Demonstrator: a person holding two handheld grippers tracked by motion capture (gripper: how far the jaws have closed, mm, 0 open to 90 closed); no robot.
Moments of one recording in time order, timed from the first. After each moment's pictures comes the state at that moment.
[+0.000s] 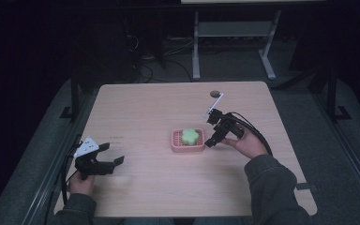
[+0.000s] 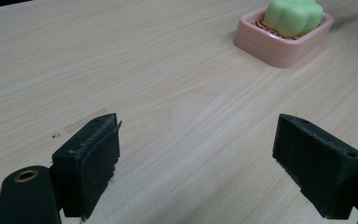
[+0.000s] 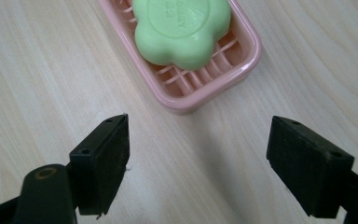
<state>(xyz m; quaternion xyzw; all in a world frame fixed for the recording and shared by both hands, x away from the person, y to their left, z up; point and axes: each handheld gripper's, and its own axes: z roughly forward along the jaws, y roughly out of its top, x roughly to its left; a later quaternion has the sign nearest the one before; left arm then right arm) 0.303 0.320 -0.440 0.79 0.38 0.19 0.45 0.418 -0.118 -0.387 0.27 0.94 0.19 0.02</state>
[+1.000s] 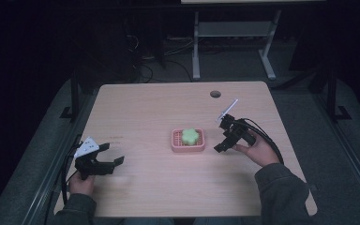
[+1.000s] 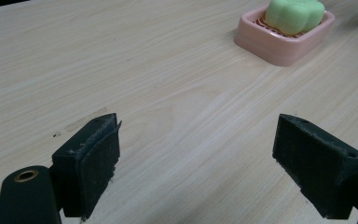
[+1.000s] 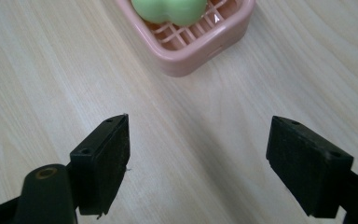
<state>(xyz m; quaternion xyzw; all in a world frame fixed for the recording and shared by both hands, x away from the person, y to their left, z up) 0.303 0.320 -0.440 0.79 0.38 0.19 0.45 0.400 -0.153 -0.396 0.30 0.93 0.21 0.01</state>
